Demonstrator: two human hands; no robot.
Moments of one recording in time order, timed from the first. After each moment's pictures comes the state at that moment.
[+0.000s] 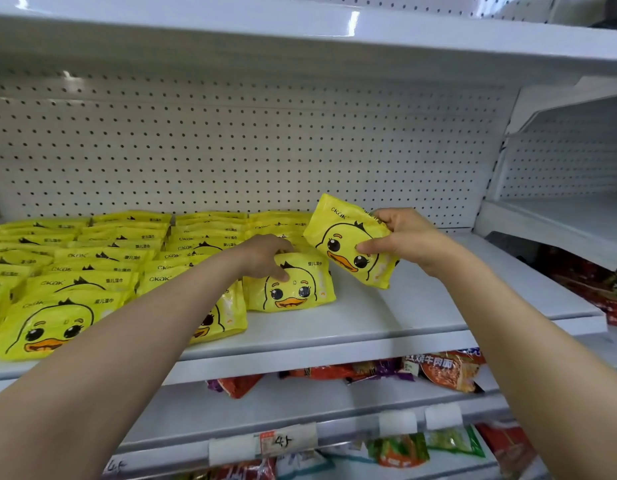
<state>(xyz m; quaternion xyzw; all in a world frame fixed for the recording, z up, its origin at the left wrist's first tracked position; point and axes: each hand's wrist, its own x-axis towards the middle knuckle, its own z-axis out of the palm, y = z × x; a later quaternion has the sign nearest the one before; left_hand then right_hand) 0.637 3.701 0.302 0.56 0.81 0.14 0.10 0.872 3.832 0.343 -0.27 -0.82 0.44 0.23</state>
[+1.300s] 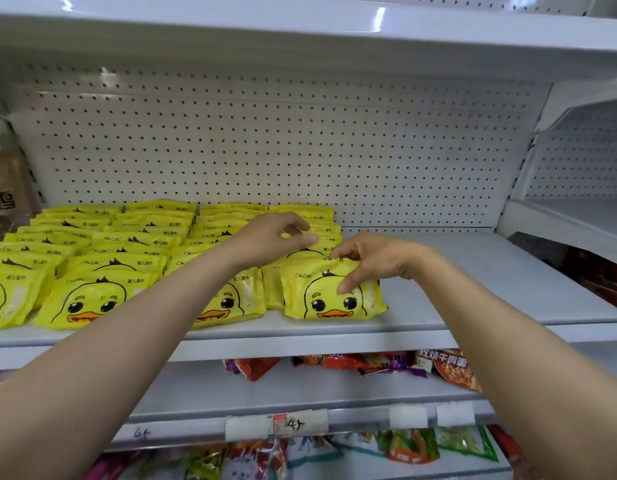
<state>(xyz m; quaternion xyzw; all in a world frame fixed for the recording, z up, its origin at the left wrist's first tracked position) 0.671 3.645 0.327 0.55 0.77 0.32 0.04 0.832 3.807 0.322 -0.17 -0.92 0.35 -0.02</state>
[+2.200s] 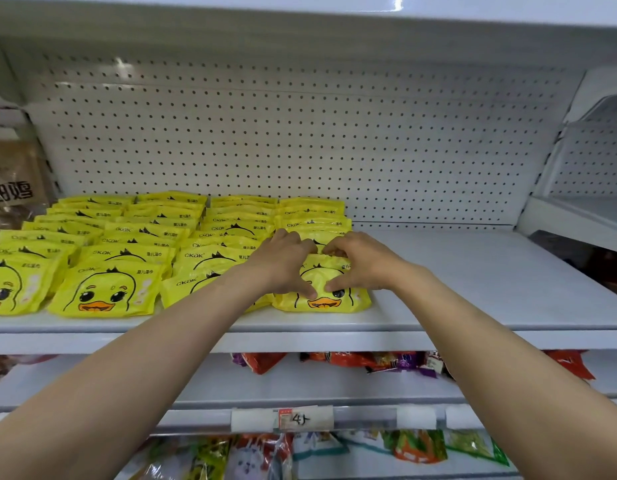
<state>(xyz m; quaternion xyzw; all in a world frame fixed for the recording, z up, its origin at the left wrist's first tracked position) 0.676 3.662 0.284 0.55 0.83 0.03 -0.05 0.797 3.806 0.285 -0.17 -0.98 0.10 0.08</state>
